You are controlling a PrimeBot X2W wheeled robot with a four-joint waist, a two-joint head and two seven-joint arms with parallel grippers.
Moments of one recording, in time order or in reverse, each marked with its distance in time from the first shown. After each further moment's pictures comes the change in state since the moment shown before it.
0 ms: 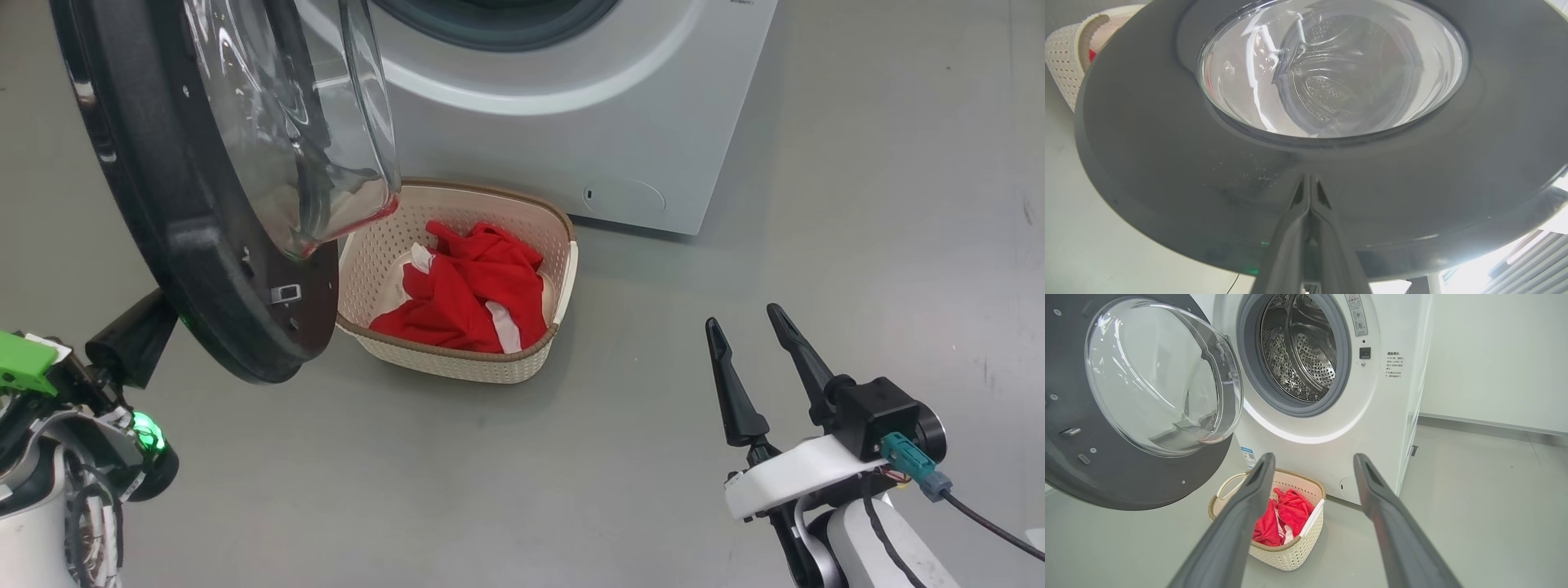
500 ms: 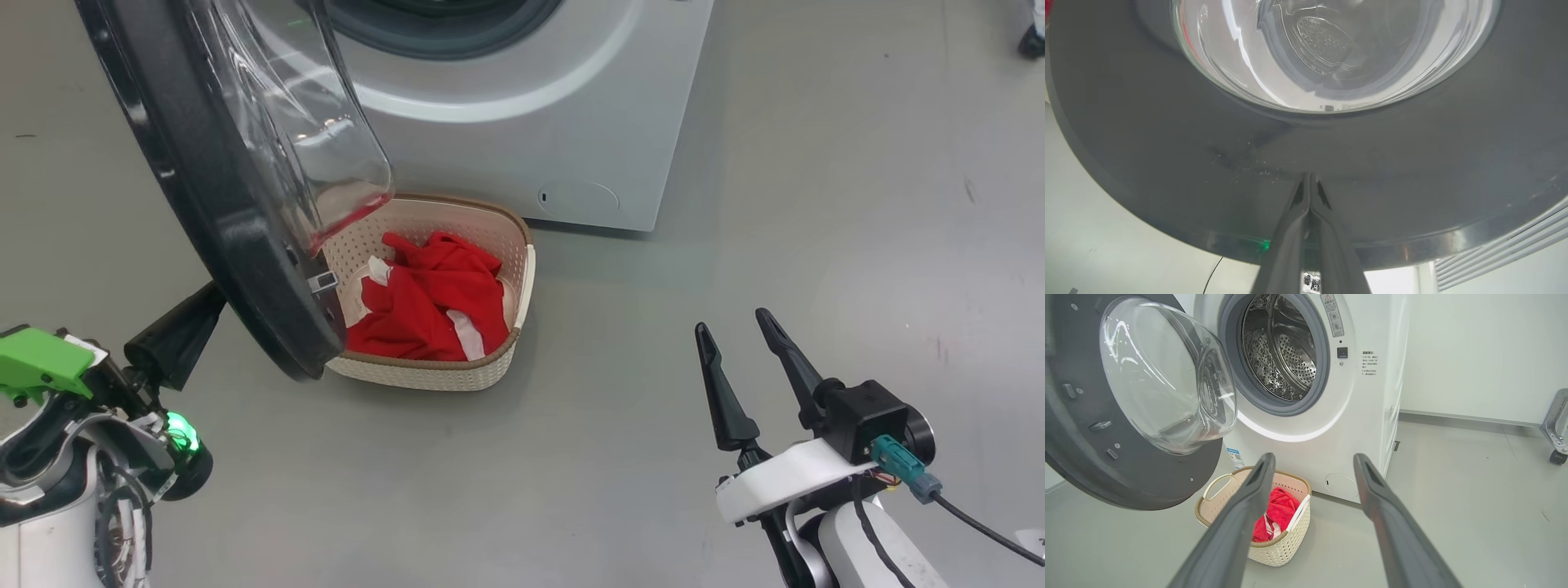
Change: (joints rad) left arm 0.025 -0.036 -0.038 -0.036 -0.038 0.000 0.039; right arm 0.000 0.010 0.013 0.010 0.001 0.000 -0.001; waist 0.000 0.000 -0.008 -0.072
